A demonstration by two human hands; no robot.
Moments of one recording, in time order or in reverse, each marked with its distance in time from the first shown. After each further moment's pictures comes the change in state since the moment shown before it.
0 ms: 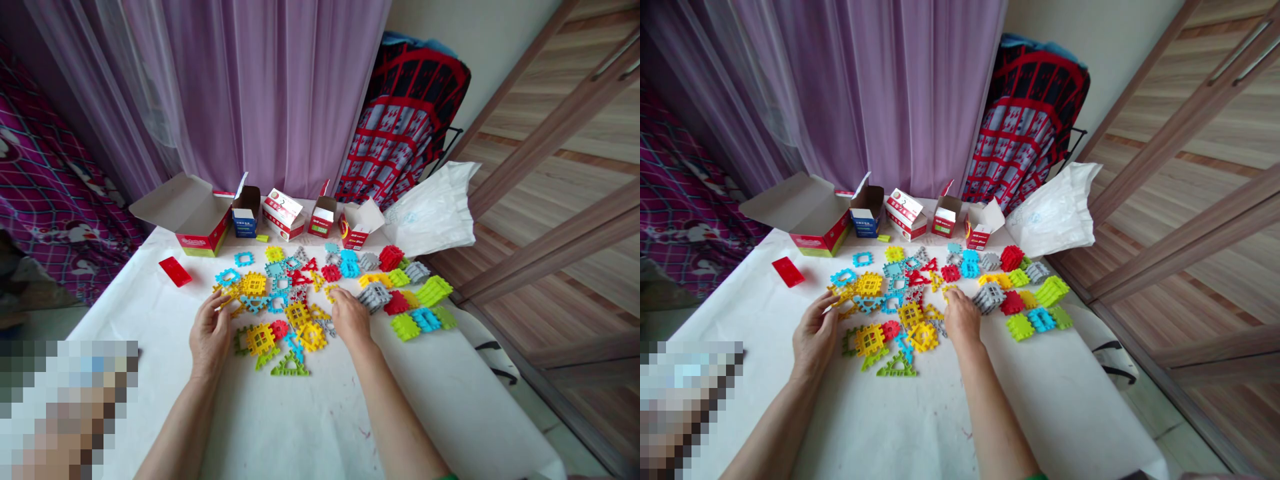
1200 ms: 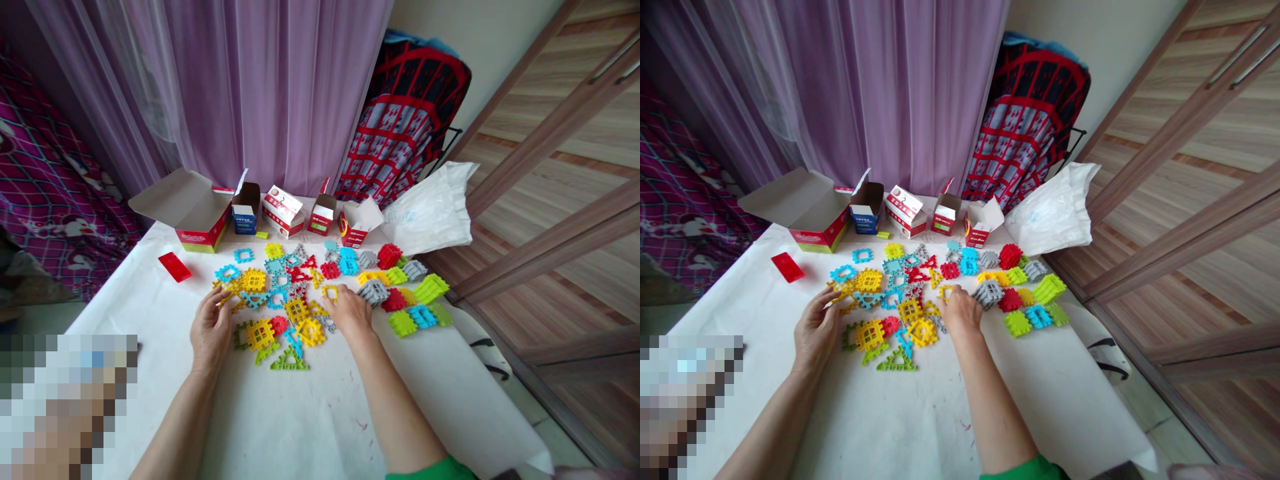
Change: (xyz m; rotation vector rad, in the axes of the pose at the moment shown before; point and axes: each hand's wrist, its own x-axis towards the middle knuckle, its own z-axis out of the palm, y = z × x) left_hand 0.000 0.001 0.001 0.019 -0.006 0.006; right_hand 0.003 -0.027 -0.034 -0.157 -0.178 0.263
